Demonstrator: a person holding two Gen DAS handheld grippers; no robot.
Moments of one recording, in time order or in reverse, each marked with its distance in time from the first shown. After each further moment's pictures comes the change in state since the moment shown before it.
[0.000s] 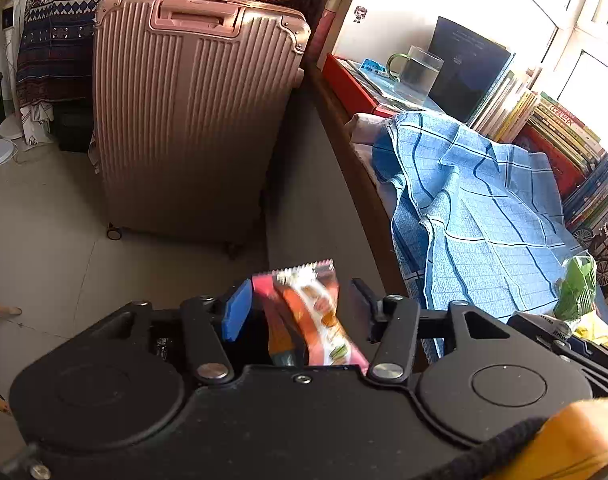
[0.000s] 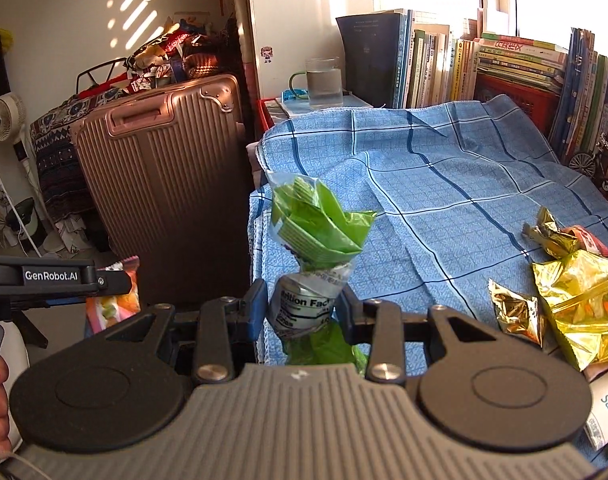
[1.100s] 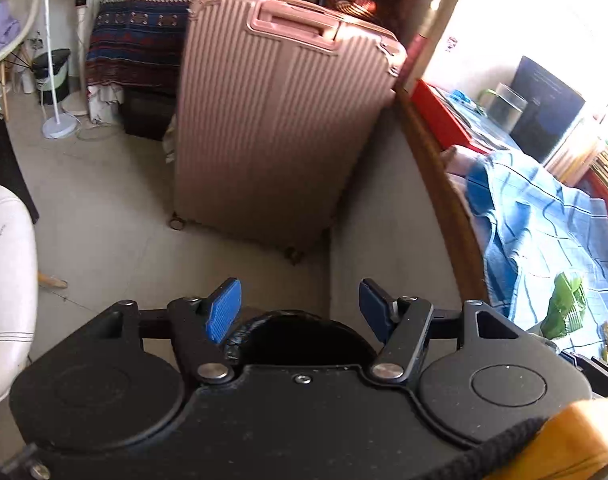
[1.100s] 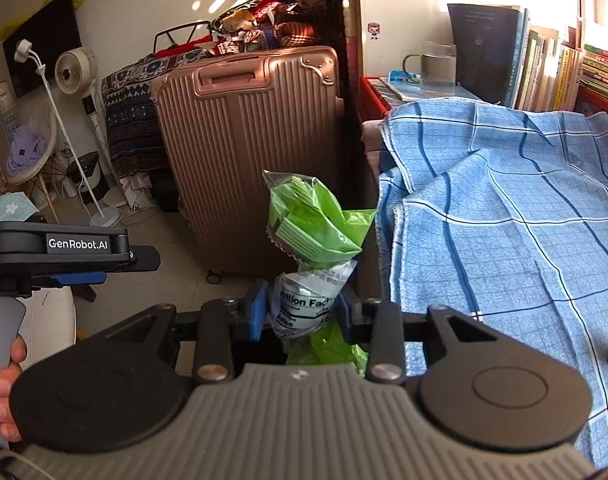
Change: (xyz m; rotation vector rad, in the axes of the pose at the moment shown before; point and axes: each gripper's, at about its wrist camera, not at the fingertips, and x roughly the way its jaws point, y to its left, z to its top) left arm -0.022 0.077 0.002 -0.139 -0.037 0.164; right arm 0.027 0.075 -0.003 -0.143 0.073 0.207
